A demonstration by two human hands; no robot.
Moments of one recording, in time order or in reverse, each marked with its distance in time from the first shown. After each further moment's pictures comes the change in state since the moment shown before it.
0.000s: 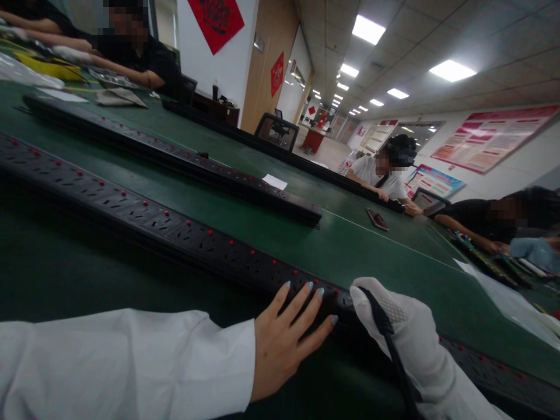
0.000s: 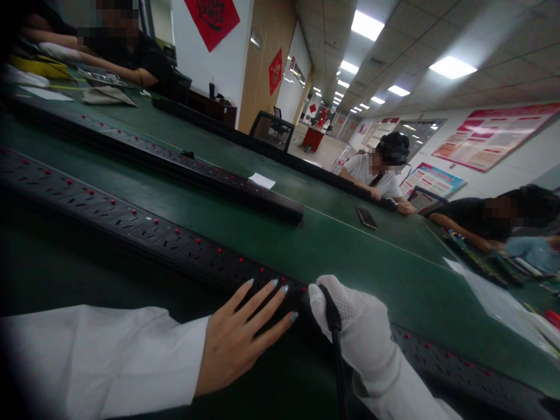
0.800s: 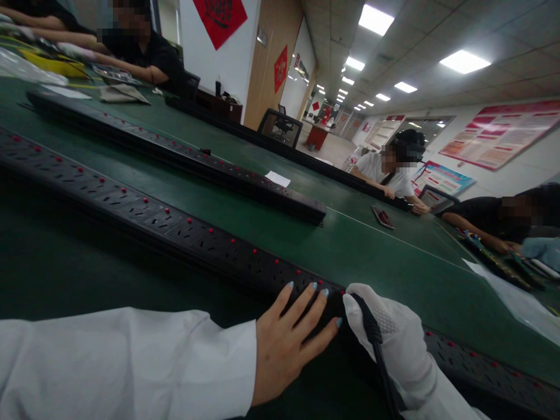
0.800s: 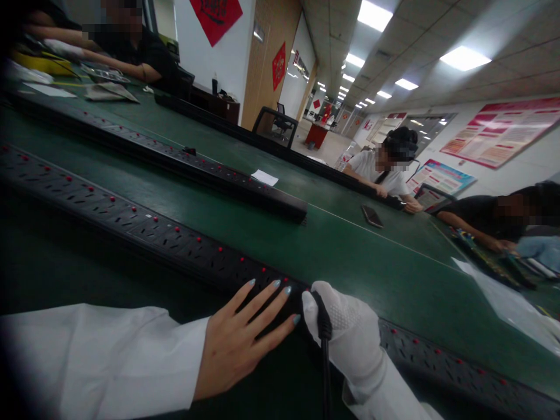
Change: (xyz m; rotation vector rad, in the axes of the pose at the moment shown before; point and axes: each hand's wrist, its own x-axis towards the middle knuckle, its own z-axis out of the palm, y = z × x) left_hand 0.000 -0.001 -0.001 0.025 0.007 0.006; right_hand -0.007 -0.010 0.029 -0.012 0.075 -0.013
